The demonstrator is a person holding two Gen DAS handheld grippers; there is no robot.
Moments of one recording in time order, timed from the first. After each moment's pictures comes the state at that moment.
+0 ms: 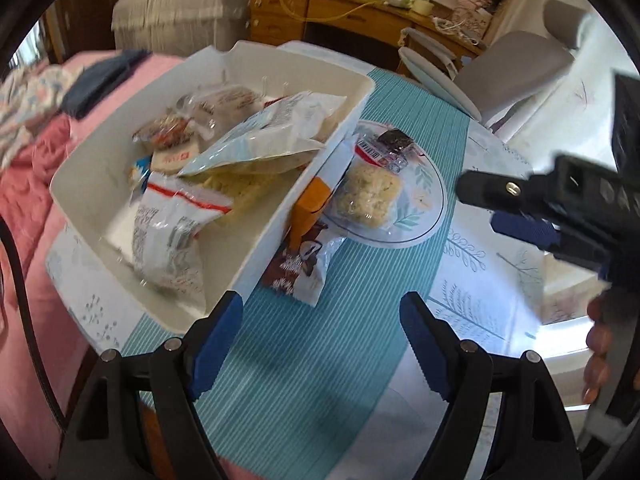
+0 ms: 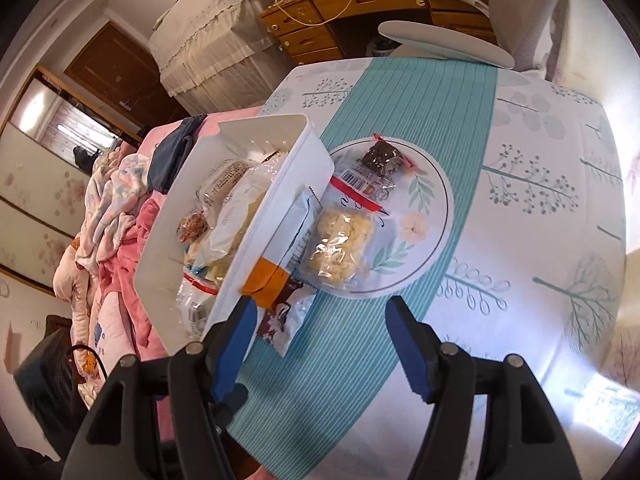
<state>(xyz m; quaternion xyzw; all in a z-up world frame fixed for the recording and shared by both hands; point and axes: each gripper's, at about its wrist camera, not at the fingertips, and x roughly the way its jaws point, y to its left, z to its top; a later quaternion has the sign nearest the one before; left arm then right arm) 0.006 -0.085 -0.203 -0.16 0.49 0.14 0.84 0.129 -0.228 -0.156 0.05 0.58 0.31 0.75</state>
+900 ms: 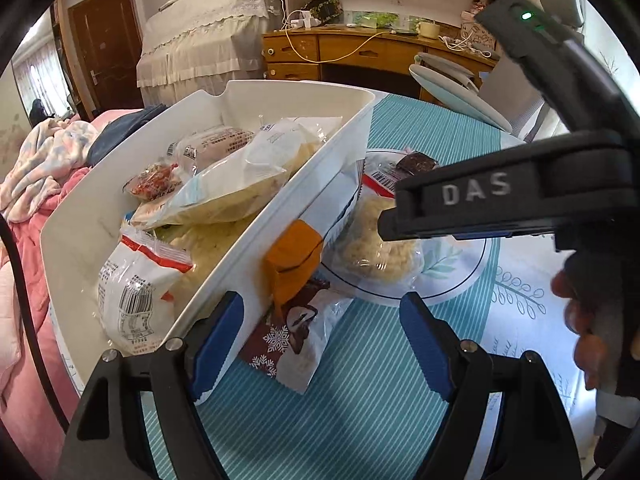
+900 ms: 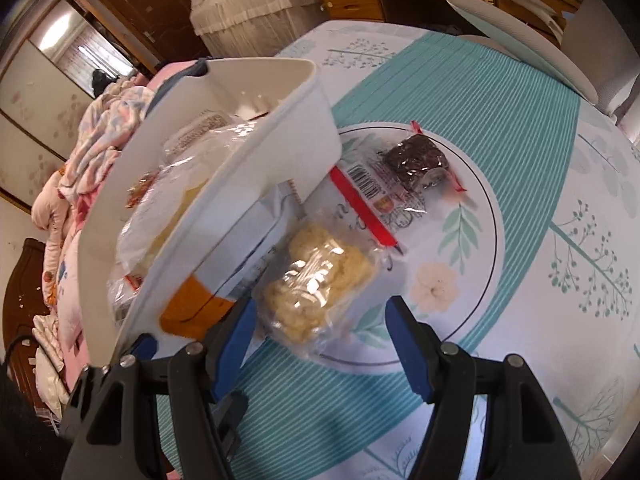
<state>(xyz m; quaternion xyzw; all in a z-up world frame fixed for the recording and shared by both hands) 0.058 -0.106 -0.248 -0.08 0.43 0.21 0.87 0.181 -0.172 -0.225 -0.06 0.59 0.36 0.72</state>
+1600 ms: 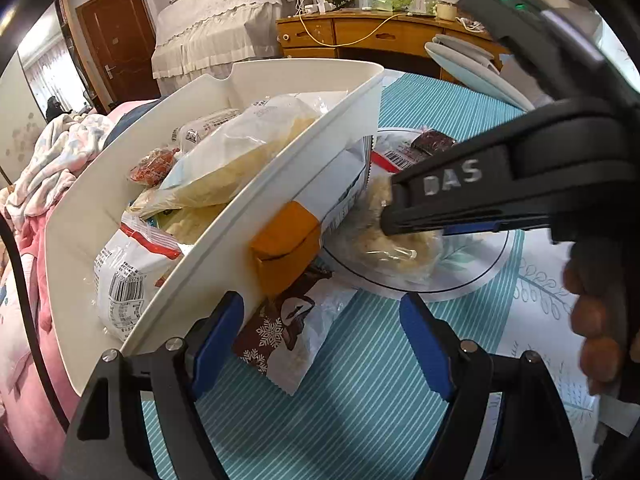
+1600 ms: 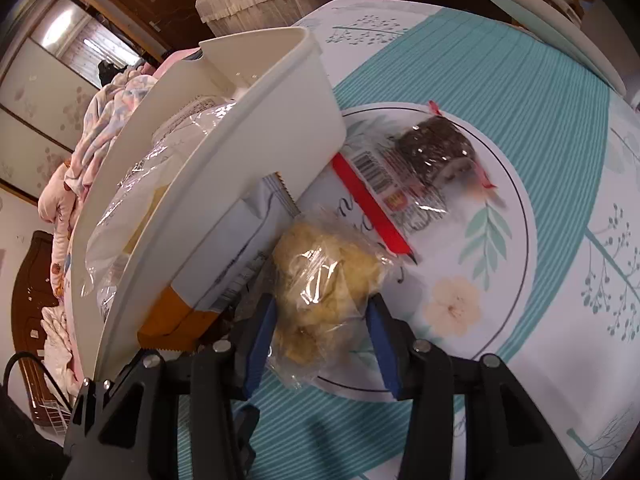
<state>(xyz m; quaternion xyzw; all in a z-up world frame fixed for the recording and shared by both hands) 0.075 -0.119 -0.267 -0.06 0.46 0.26 0.85 0.191 -0.157 -0.251 -0.06 0.60 0.39 0.69</state>
